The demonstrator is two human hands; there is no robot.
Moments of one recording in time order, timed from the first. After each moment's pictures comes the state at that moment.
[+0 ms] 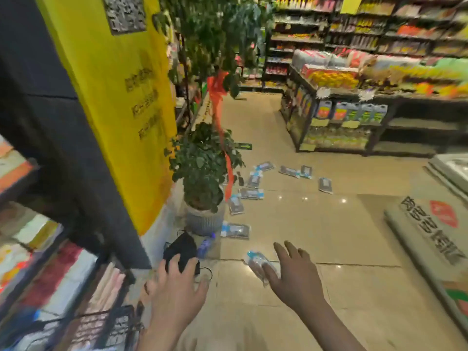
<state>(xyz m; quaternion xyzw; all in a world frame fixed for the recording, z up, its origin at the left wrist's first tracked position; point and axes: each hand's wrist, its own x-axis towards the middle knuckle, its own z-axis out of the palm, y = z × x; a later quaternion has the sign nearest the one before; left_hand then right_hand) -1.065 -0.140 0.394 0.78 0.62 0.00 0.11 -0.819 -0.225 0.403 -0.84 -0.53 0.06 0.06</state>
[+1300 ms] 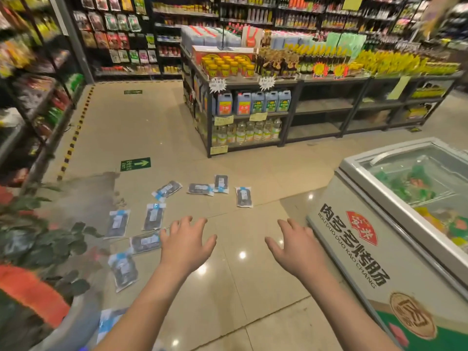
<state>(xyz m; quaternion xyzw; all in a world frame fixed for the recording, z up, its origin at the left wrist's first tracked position) -0.265 0.202 0.404 0.91 0.39 0.02 0.14 -0.094 0.005 0.420 -0.93 -0.34 0.07 0.06</state>
